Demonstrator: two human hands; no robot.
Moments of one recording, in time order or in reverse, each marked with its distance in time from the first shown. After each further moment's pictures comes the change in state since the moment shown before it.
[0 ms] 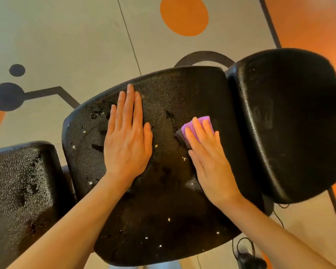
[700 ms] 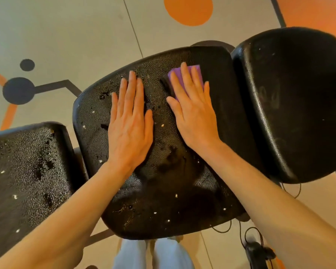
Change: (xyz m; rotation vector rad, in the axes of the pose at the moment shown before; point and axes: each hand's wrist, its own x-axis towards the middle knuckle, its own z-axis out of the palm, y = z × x) left_hand -0.019 -0.004 -0.013 -0.144 0.003 0.000; right_hand 0.065 -0.027 0.013 -0.143 0.064 0.071
